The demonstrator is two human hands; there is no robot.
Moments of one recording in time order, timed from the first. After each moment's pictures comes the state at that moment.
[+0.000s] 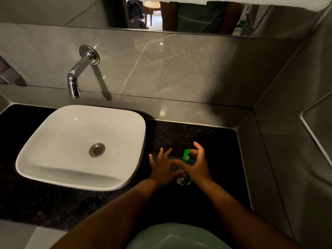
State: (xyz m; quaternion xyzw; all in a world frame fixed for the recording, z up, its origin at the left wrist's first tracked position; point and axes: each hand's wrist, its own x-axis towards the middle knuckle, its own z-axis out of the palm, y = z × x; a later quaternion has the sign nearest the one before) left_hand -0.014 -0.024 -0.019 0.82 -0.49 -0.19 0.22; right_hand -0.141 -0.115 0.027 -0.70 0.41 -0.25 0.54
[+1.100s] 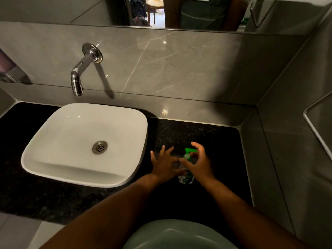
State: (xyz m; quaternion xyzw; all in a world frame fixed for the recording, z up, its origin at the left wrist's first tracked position) left_hand -0.013 -0.027 -0.009 0.83 -0.49 -0.21 0.17; right_hand -0.145 -0.122 0.018 -0.71 0.39 -0.23 0.54
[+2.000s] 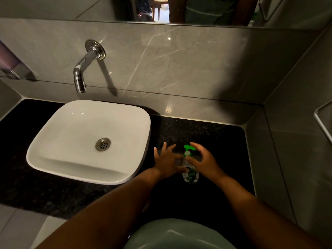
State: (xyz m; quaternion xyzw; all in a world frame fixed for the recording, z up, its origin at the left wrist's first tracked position) left_hand -0.005 -0.033 0.003 0.82 -0.49 -0.25 0.14; right_hand -0.151 -0.145 0.024 -0.77 0.32 -0.14 0.53
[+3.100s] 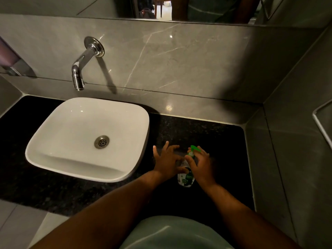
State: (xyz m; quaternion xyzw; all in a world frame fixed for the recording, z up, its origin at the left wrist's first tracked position) left_hand -0.021 -0.032 0.002 0.83 -0.52 -0.17 0.13; right_hand -0.148 -0.127 0.004 -0.80 0.38 -0.20 0.41
